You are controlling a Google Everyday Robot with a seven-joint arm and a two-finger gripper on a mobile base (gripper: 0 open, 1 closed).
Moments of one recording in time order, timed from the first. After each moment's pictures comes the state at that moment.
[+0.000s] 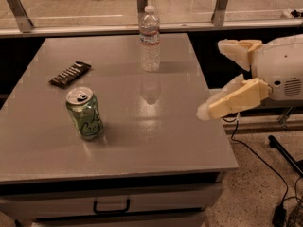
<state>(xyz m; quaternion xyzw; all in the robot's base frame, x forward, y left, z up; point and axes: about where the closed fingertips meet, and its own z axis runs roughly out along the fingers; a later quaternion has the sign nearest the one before) 0.444 -0.110 0.992 -0.49 0.68 0.25 0.49</state>
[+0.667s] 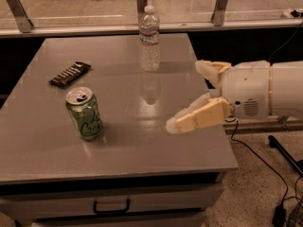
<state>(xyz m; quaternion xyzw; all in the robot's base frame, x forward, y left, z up) 0.442 -0.069 0.955 -0.46 0.69 0.28 0.48</state>
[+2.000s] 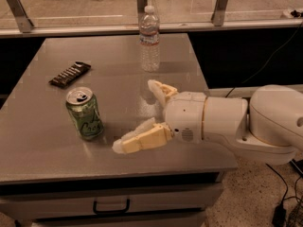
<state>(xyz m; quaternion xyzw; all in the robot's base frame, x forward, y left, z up) 0.435 0.034 0.909 -0.45 0.63 0.35 0.52</state>
